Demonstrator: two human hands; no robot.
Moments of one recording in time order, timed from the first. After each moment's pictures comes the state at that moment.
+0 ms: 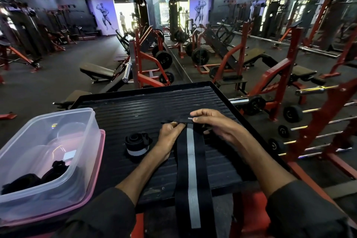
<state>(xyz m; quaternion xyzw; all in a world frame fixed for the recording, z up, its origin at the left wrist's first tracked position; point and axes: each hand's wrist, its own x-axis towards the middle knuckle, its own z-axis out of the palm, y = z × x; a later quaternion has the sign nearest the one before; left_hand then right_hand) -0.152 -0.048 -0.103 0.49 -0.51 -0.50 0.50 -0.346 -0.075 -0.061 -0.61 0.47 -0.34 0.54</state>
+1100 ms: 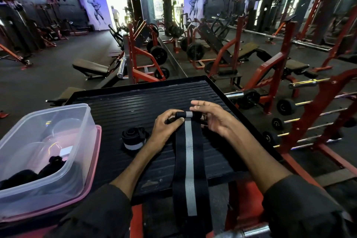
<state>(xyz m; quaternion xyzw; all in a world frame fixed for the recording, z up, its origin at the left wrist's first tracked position) -0.144 -0.040 -0.090 0.42 -0.63 -0.39 0.52 -0.346 -0.060 -0.058 -0.47 0.40 -0.44 0.65</state>
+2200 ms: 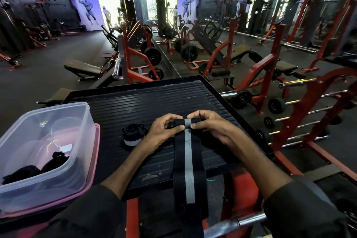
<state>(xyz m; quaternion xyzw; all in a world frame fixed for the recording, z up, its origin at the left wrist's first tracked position) -0.130 -0.013 -0.083 0.42 -0.68 -0.42 0.43 -0.349 -0.019 -0.064 -0.59 0.42 -0.40 0.56</state>
